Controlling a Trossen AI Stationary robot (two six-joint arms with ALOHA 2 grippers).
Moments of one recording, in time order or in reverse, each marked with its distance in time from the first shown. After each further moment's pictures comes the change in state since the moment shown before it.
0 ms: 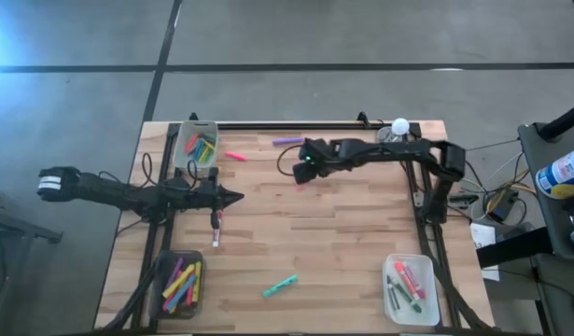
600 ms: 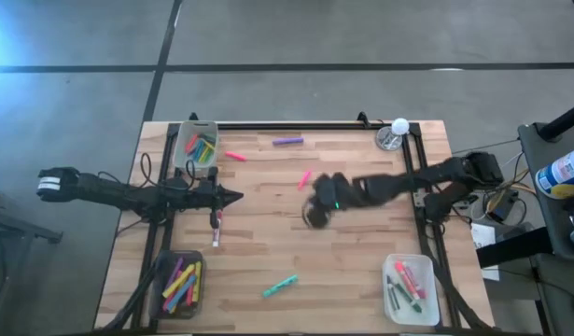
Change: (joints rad) left arm 0.000 -0.016 0.000 0.003 0.000 0.014; right arm 0.356 -0.258 -0.316 0.349 0.097 -0.273
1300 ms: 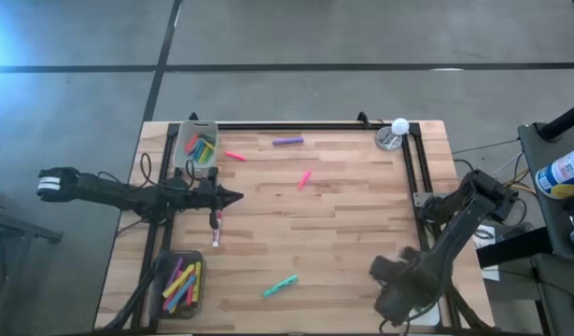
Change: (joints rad) left arm 0.000 0.000 0.000 0.005 0.009 0.004; right arm 0.777 0.145 0.452 -1.051 -0.368 0.876
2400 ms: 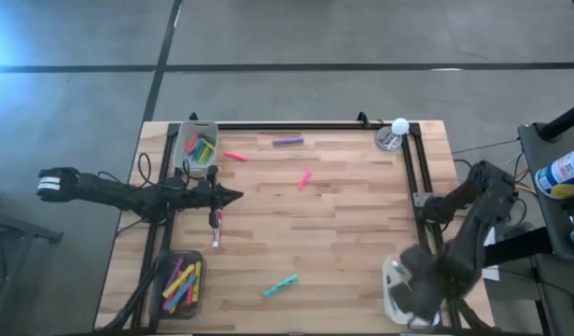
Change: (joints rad) left arm -0.001 0.000 0.000 0.049 0.000 0.028; right arm 0.051 -0.134 0.109 -0.138 -0.148 0.544
